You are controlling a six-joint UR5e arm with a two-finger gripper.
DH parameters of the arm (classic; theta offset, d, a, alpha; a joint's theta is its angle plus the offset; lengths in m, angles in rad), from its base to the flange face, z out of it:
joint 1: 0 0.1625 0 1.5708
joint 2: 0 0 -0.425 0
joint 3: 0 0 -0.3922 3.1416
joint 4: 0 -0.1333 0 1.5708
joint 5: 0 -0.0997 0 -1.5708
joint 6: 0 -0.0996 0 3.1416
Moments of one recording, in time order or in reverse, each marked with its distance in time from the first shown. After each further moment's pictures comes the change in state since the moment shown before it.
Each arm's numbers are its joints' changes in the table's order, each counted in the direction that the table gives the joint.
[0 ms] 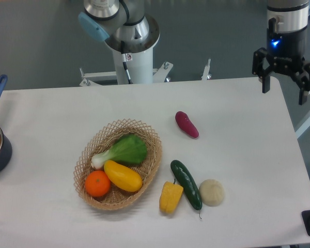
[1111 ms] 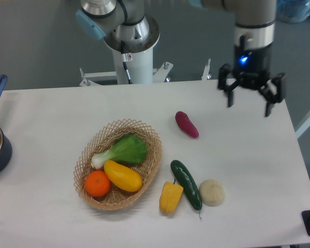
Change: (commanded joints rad) arm -0.213 0.005 -0.144 -0.066 0.021 0.529
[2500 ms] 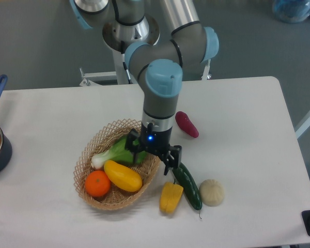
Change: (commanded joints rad) arm -0.307 -0.144 -0.098 -0.152 -0.011 0.750
